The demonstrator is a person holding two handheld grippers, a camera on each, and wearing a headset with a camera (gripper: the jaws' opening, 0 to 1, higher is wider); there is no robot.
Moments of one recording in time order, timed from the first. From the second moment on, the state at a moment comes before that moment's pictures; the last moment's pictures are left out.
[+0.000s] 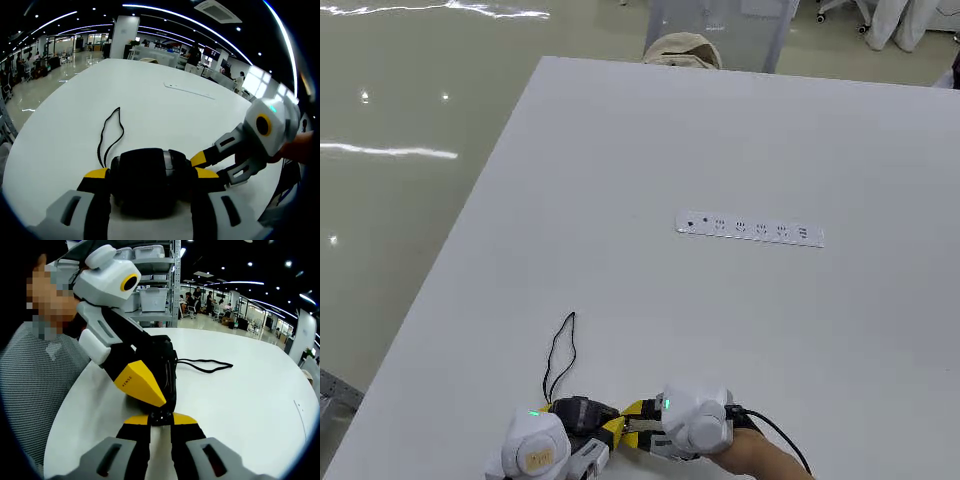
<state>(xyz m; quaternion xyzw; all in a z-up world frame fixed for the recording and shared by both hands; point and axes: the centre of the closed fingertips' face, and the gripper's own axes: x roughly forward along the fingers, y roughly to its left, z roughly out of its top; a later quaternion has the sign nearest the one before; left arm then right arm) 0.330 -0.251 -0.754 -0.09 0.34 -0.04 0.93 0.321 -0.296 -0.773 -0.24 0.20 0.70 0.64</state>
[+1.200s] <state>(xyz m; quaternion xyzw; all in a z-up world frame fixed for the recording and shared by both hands) 0.331 -0.255 -0.758 -0.07 0.37 -0.06 0.92 0.323 -0.297 -0.777 -0.24 0.20 0.69 0.65</state>
